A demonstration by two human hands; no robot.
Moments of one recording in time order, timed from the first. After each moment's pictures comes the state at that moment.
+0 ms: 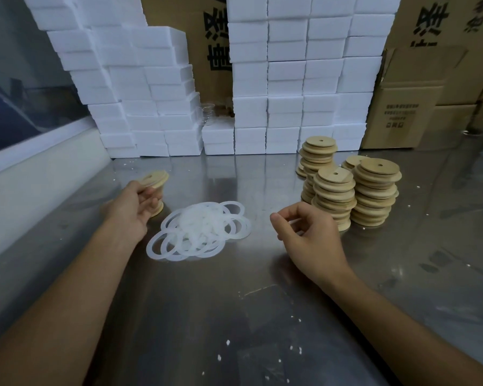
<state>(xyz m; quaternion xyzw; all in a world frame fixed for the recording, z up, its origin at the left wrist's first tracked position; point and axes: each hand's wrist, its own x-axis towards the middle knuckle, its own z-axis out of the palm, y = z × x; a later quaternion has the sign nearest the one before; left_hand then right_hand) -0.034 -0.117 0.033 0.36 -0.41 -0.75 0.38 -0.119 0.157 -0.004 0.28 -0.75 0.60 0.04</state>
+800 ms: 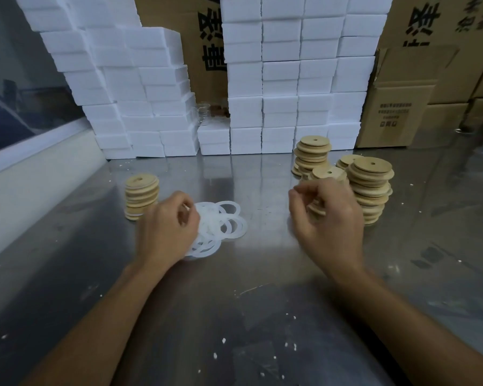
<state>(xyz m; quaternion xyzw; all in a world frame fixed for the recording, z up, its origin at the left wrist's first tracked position) -0.025 -0.055 0.002 0.17 -0.87 -0.16 0.43 -0.126 0.170 0.014 0.32 -0.73 0.46 0.38</state>
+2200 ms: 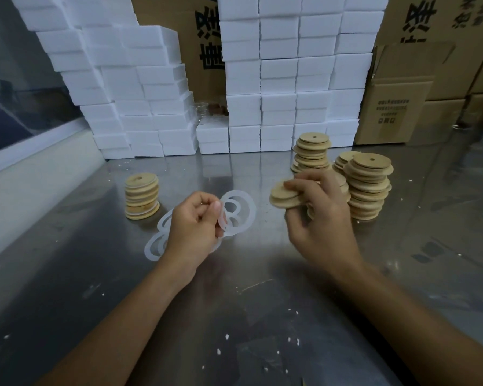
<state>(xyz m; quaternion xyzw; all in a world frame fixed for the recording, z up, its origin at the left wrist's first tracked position) -0.030 -0.003 0.012 0.19 -0.72 -0.58 0.32 -0.129 0.172 0.010 0.40 -0.74 0.45 0.31</state>
